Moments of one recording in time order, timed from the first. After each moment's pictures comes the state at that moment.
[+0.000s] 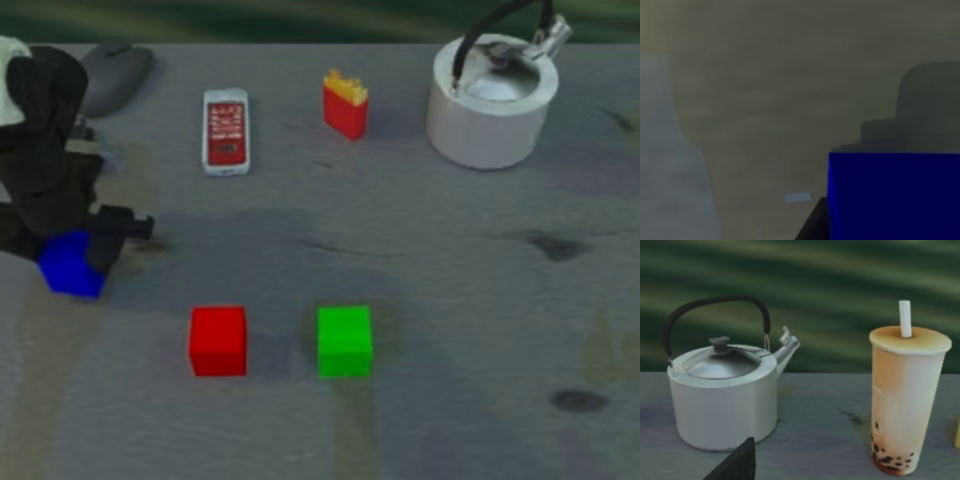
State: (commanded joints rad) left arm -0.09 2.06 1.37 -0.85 0.01 0.10; right arm 0.01 0.00 0.00 0.00 0.00 0.00
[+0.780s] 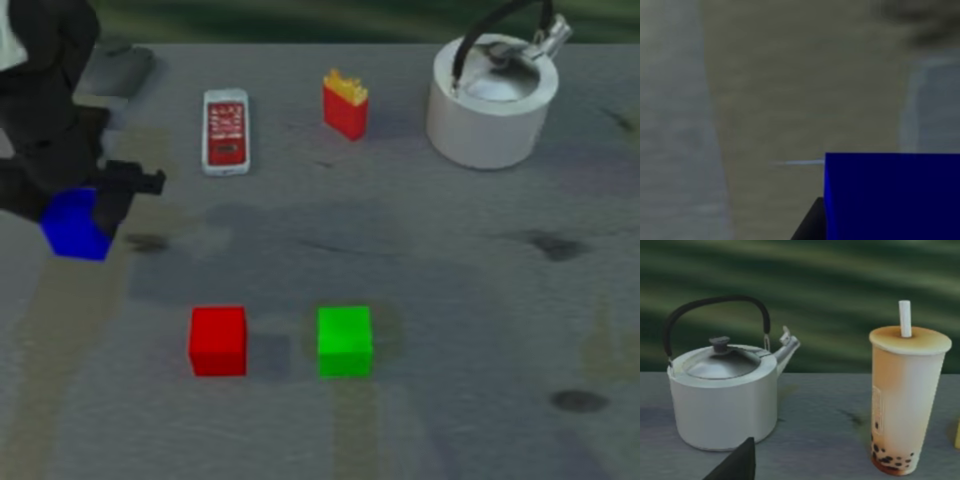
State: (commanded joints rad) left arm -0.15 2.03 1.53 -1.06 0.00 0.03; right arm 0.01 0.00 0.00 0.00 0.00 0.00
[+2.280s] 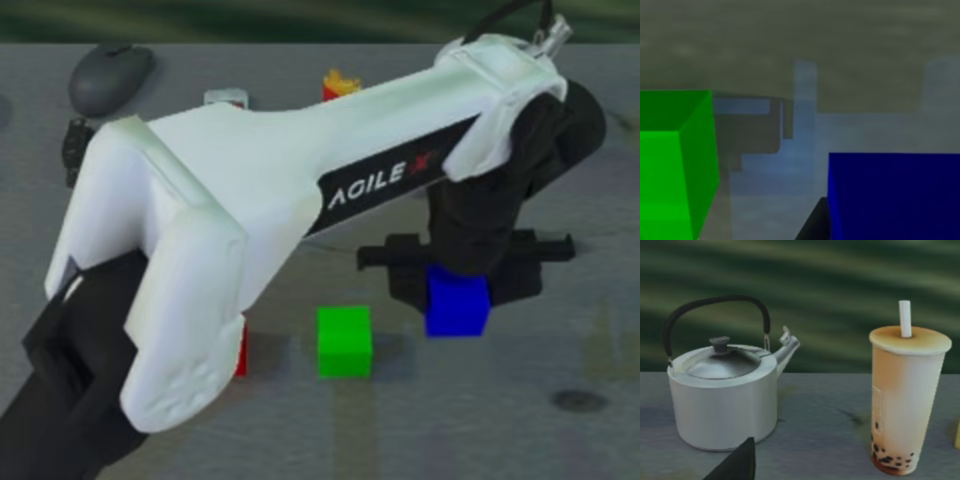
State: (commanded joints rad) left arm -0.94 2.46 2.23 -1.31 -0.01 -0.93; right arm 0.01 0.00 0.00 0.00 0.00 0.00
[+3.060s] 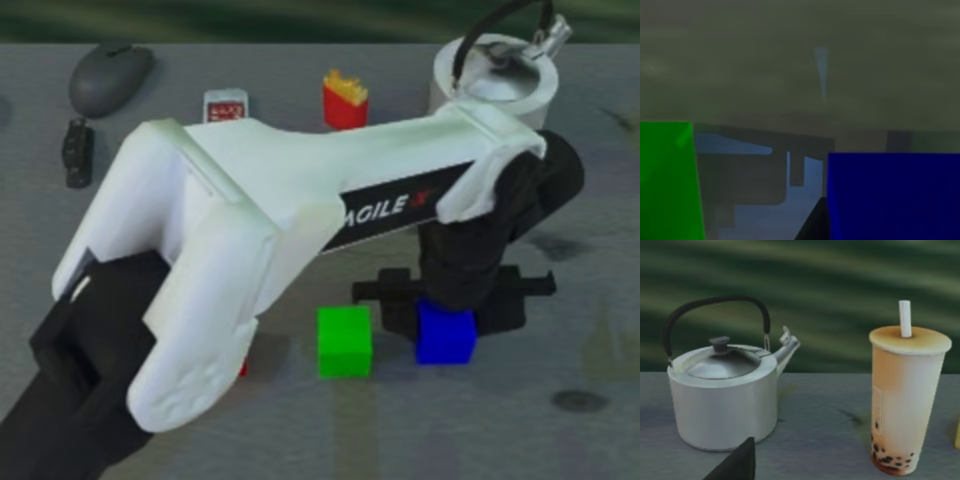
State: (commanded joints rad) left arm -0.94 2.47 2.06 -1.15 -0.02 -0.93; right arm 0.01 0.00 0.00 0.00 0.00 0.00
